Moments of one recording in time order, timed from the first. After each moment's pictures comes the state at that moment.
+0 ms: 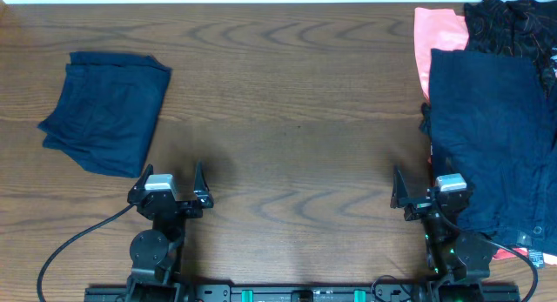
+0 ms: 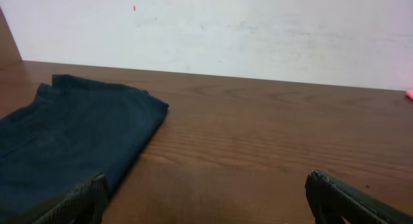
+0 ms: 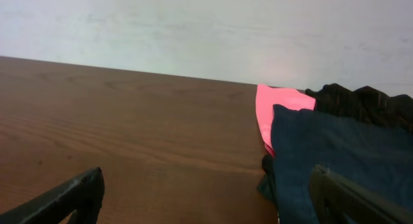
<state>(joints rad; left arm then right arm) -0.14 0.02 0.02 -0.11 -0.14 -0.11 0.04 0.01 0.01 -0.06 -0.10 -0.04</state>
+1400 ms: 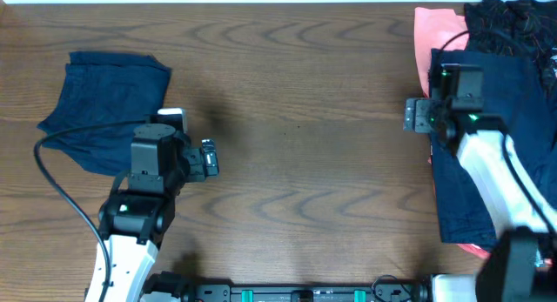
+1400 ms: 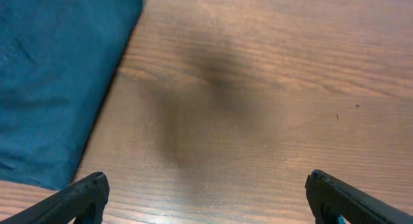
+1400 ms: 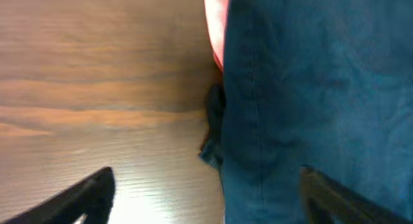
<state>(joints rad) -0.14 0.96 0.76 -0.61 -0.04 -0.20 -0.02 1.57 1.02 -0.45 0.15 -0.01</state>
